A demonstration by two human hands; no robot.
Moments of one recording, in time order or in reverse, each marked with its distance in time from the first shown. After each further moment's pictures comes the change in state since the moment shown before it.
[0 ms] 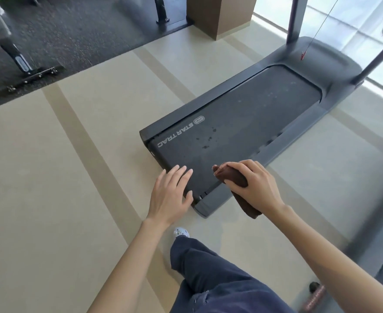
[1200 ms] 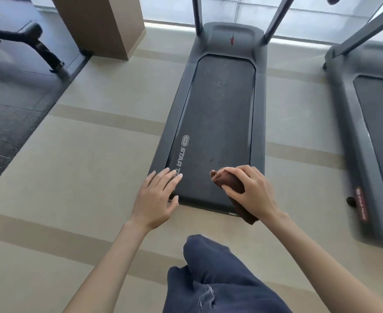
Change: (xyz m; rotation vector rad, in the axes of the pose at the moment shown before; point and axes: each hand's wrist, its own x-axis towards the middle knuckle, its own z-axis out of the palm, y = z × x) left_hand 0.247 -0.410 -0.119 0.032 -0.209 0.732; right_hand 0.251 -0.259 0.169 -0.066 0.338 0.588
